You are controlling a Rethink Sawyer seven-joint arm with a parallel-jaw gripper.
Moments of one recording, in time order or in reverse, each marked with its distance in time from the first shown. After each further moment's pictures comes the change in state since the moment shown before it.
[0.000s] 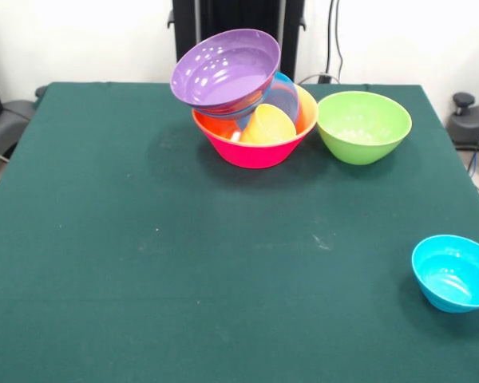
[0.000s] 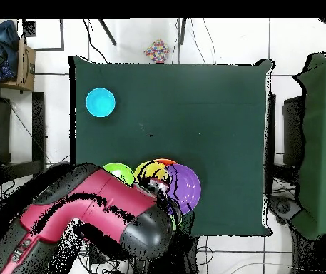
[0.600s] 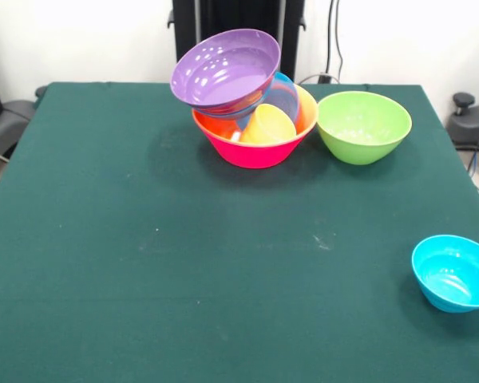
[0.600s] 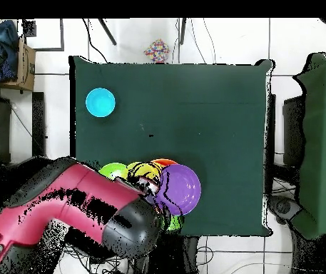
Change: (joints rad) arm 0.008 0.000 -0.060 -0.071 -0.002 -0.148 0.185
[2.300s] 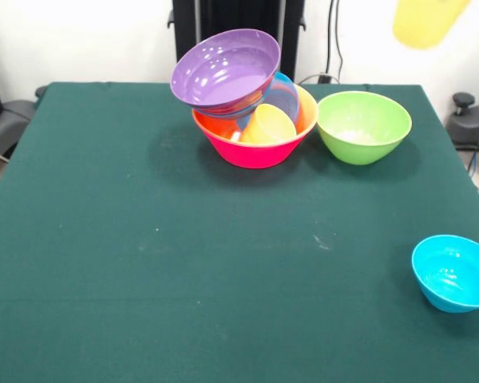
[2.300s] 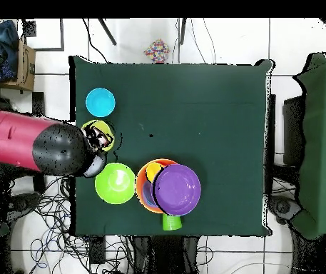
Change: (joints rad) arm 0.003 0.168 -0.032 -0.339 0.140 -0.026 0.582
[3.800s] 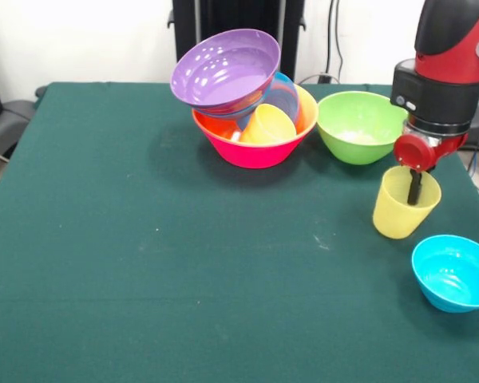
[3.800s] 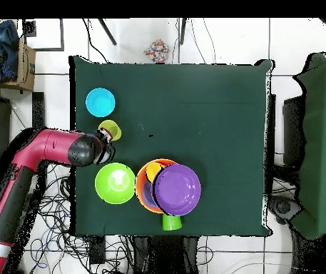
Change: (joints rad) arm 0.055 0.397 0.107 -0.103 0.232 0.478 0.076
